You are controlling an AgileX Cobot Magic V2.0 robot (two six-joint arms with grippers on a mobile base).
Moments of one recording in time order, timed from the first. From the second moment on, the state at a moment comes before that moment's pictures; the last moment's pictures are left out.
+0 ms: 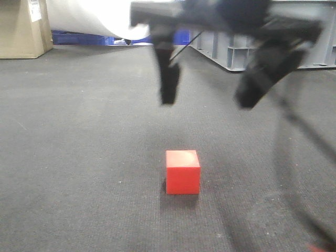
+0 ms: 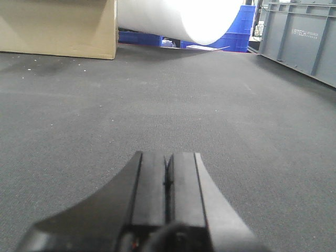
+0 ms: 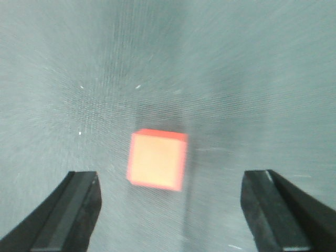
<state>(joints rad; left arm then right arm) -0.05 -0.02 0.03 -0.05 0.03 0.01 0.78 1.45 -1.17 -0.14 0.90 0.77</state>
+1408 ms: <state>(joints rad) -0.05 -0.02 0.03 -0.05 0.03 0.01 0.11 0.14 -0.20 0.19 0.16 -0.13</state>
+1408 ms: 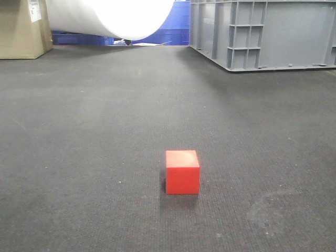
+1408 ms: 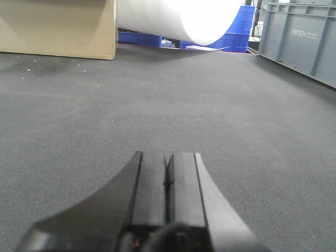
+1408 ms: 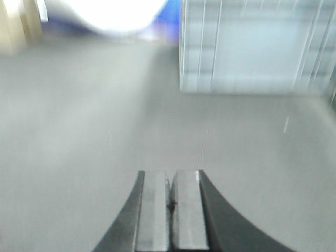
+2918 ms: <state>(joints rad) -0.05 -0.02 0.03 -0.05 0.03 0.01 0.01 -0.01 0.03 0.06 -0.02 0.01</state>
